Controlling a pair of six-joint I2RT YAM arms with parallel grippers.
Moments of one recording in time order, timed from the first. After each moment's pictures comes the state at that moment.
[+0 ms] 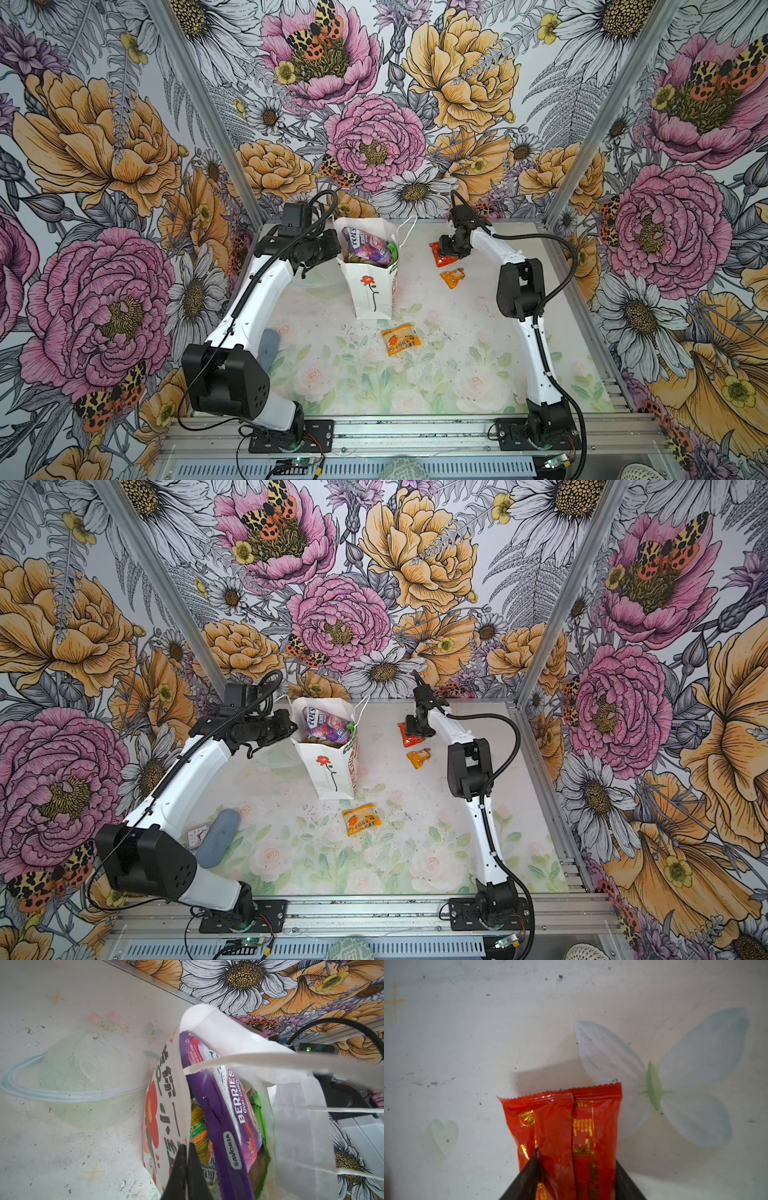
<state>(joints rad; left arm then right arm) -0.14 1.49 1.45 -0.74 0.27 -0.48 0.22 2.55 2.27 -0.85 -0.13 0.23</state>
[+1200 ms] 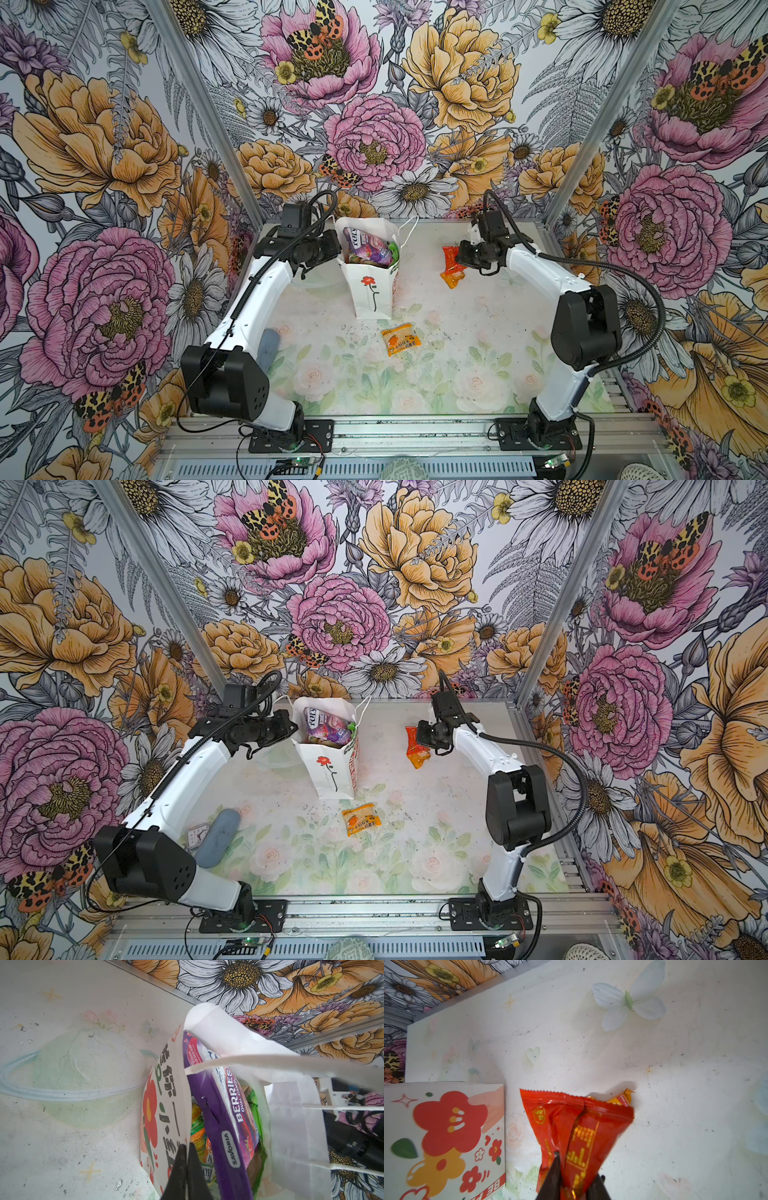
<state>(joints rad) -0.14 1.48 1.44 -0.73 0.28 -0.49 0.24 1.77 1.47 -0.63 -0.24 0.41</state>
